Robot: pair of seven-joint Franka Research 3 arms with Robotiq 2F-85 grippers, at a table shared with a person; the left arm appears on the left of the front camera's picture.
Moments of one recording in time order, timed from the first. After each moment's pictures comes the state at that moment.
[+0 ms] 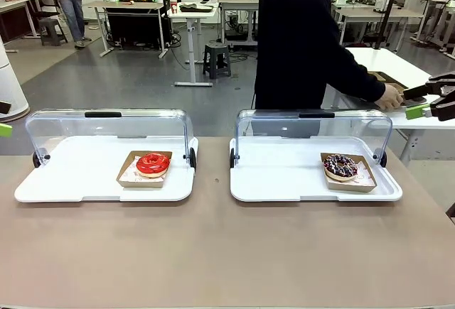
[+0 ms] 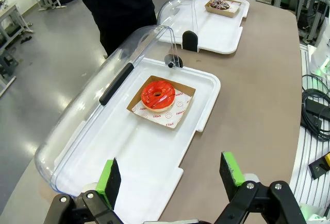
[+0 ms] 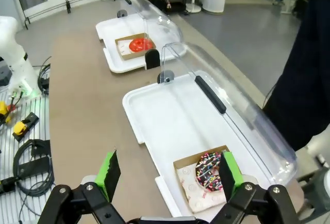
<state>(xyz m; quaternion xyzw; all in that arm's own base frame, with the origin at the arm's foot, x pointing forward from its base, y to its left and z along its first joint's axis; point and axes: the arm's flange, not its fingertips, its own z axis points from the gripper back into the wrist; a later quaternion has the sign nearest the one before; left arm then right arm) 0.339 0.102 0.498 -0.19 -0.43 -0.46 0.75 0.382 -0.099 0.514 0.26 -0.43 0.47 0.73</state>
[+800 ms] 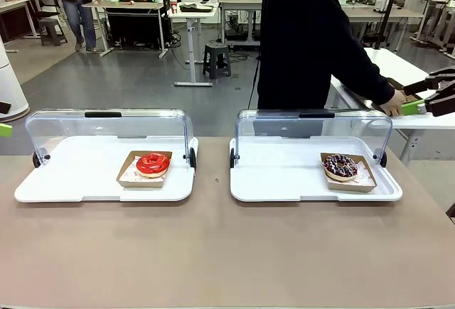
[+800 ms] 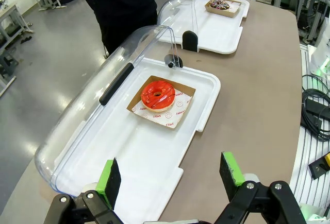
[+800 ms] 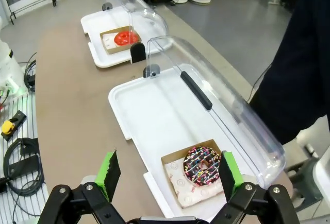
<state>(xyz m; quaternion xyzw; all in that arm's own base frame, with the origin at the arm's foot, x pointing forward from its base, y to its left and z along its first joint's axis) 0.339 0.102 0.498 -0.19 -0.43 -0.46 0.75 0.387 -0.093 0.522 0.23 -0.43 0.46 0.74</state>
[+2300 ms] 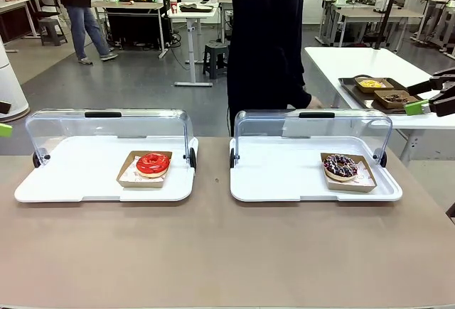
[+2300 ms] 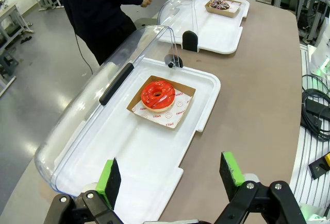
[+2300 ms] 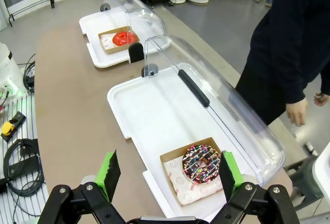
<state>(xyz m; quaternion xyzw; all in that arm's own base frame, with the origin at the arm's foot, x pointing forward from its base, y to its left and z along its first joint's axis) 0.339 0.102 0.498 -0.19 -0.43 -0.46 0.75 0.385 -0.099 0.522 0.23 -0.43 0.46 0.75</state>
